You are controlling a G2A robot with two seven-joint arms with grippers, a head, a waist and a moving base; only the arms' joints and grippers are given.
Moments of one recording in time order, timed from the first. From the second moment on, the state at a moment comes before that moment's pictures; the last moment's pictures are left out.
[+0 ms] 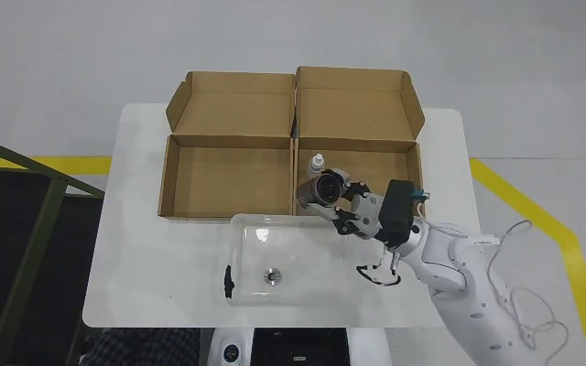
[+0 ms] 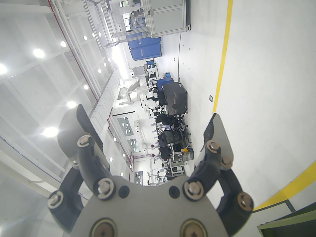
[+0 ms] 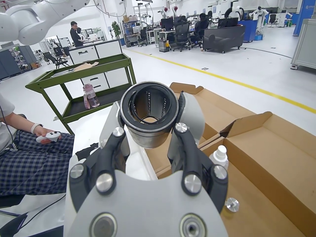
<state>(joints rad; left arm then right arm) -0.01 -0.37 -0.75 -1.25 2.03 -0.40 0.22 -1.31 -1.11 1.21 -1.94 -0.96 -0.66 0.03</state>
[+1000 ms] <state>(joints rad) -0.01 -0.37 -0.75 -1.25 2.03 -0.40 0.22 -0.94 -1.23 0.83 -1.65 -1.13 -0.37 0.30</state>
